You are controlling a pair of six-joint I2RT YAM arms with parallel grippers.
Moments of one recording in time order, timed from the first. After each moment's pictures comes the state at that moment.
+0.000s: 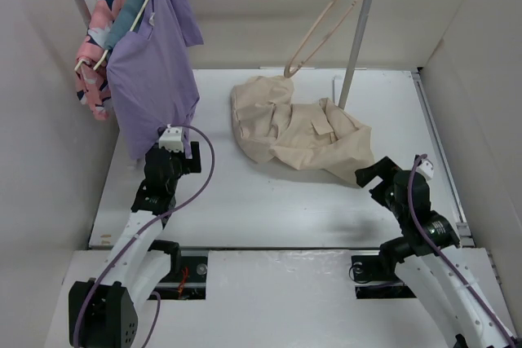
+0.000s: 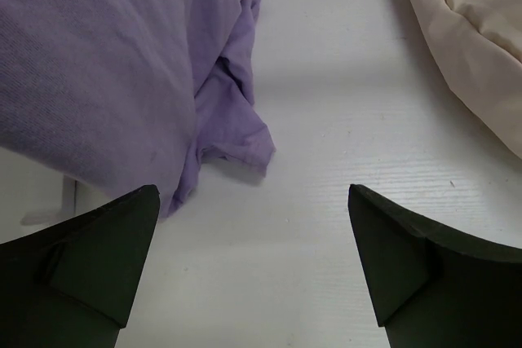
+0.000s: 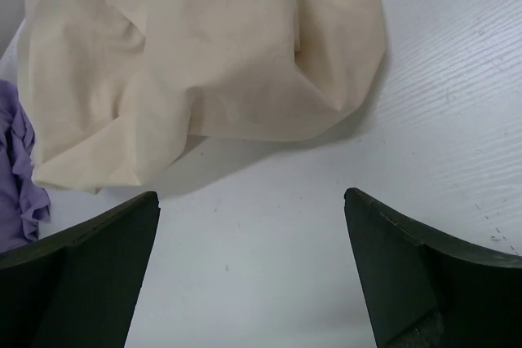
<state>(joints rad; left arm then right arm) -0.14 0.81 0.38 0.10 -0.14 0.02 0.32 0.40 0.49 -0.63 0.26 0.88</state>
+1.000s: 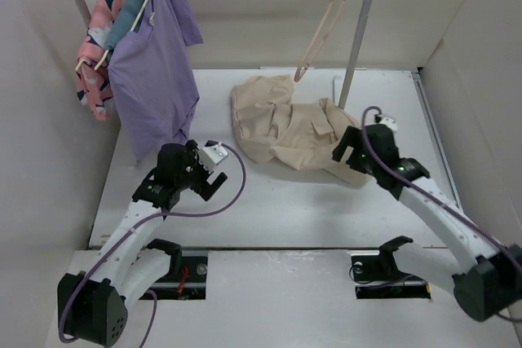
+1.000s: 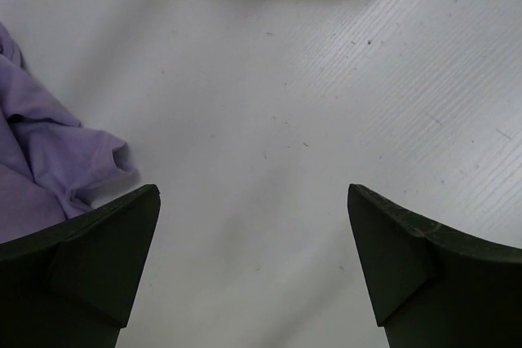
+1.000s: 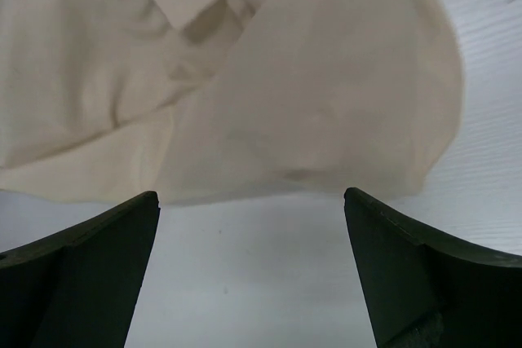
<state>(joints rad) -0.27 0.86 0.54 -0.37 0.27 0.53 0.38 0.96 0.82 -0.52 0.26 0.67</state>
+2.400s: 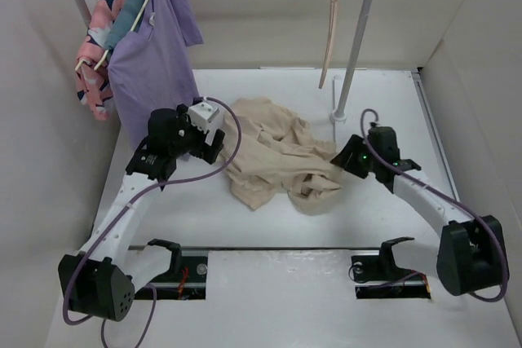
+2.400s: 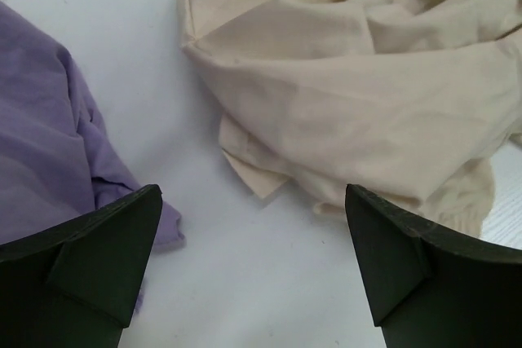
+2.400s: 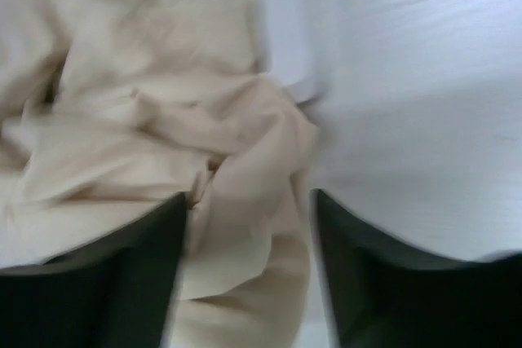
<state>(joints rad) -0.22 1.03 0.87 -0.34 0.32 0.29 0.26 1.19 0.65 -0.20 -0.20 0.66</state>
